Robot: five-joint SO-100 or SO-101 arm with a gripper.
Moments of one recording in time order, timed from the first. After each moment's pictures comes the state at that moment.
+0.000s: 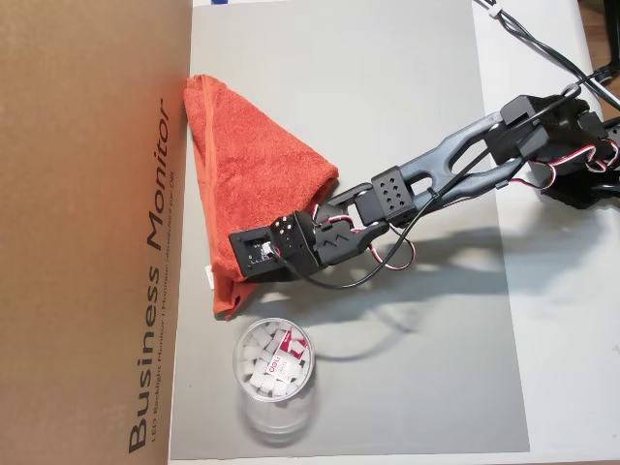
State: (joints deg) arm -17.8 38.5 60.7 -3.2 82.4
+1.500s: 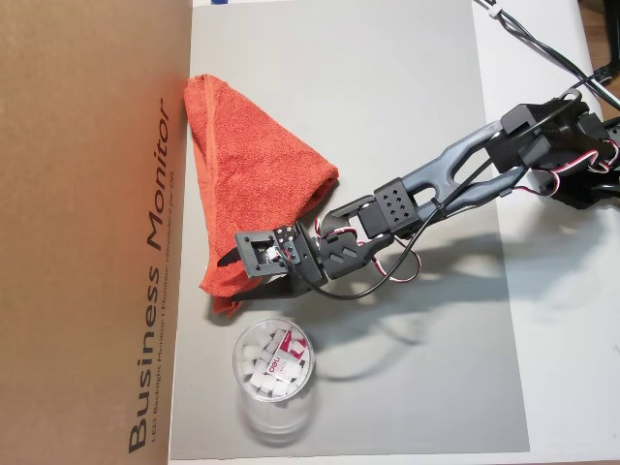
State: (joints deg) arm -20.7 37.7 58.5 -16.4 89.6
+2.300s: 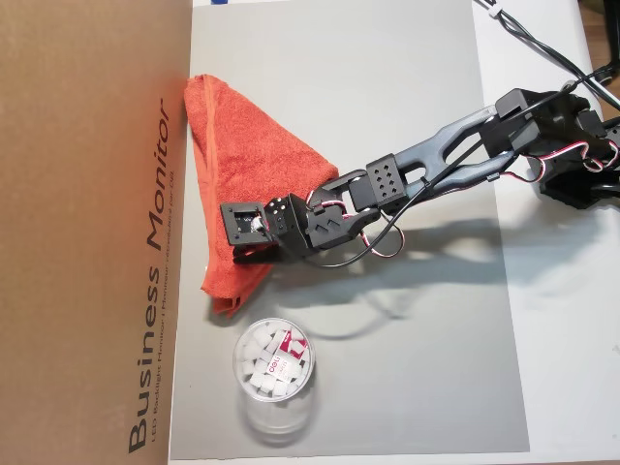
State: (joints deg) arm -14.2 36.8 59.0 -0.8 88.6
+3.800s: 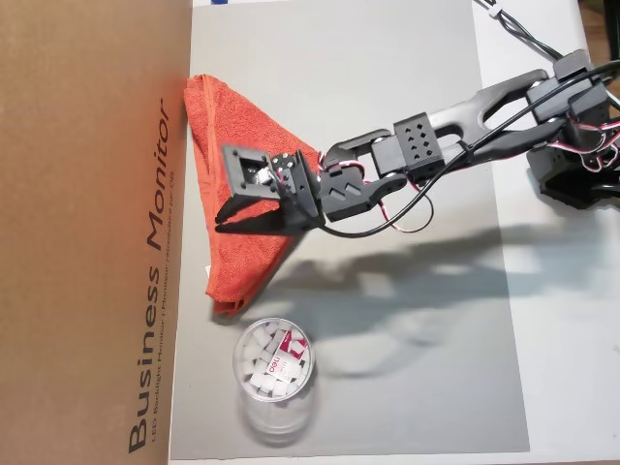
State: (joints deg) arm -12.0 63.1 71.5 -1.6 87.6
